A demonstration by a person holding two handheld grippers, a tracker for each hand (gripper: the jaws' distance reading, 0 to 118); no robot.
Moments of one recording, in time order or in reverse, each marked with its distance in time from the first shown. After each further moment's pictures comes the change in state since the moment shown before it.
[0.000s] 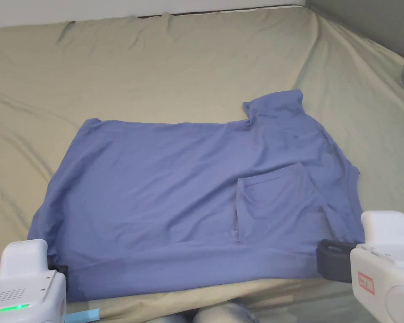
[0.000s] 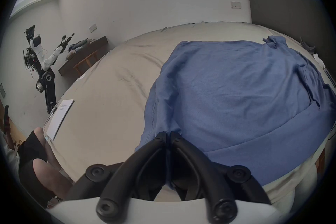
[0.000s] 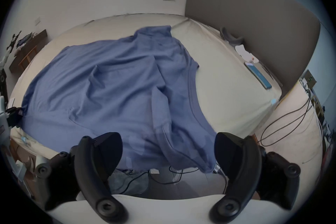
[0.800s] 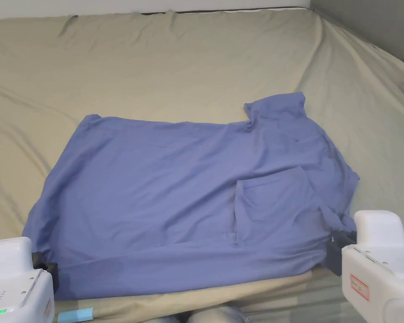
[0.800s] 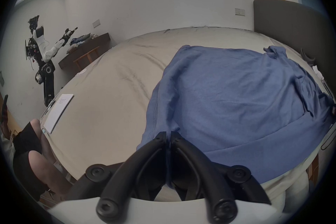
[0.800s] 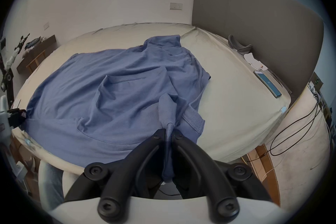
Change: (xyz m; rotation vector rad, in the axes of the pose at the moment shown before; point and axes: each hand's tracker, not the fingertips) left arm 0.005 0.001 0.025 0.031 -0.008 0.065; right arm -0.003 0.003 0.003 0.131 0.077 -0.003
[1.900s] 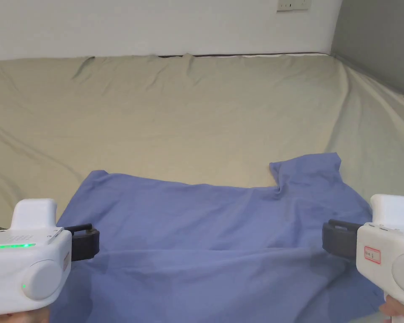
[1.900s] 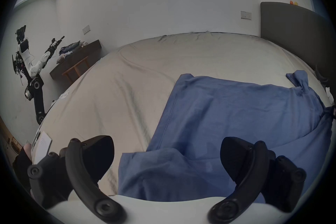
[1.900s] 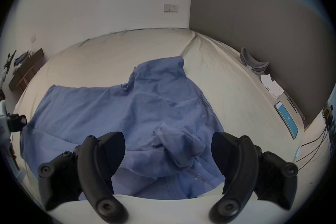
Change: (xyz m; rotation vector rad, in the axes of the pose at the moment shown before) left arm 0.032 0.166 -0.146 0.006 -0.021 -0.016; right arm -0.012 0.150 -0.146 0.007 -0.038 -0.051
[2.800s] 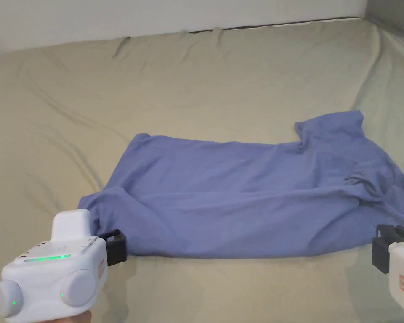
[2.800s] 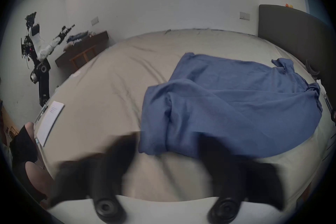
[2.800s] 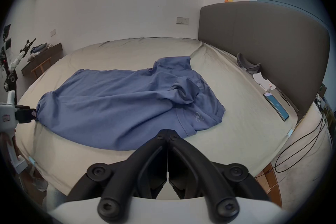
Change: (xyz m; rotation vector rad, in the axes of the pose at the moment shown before) left arm -0.049 -0.118 0.049 -0.091 -0.029 0.063; right arm -0.001 -0.098 0.114 0.081 0.077 0.081
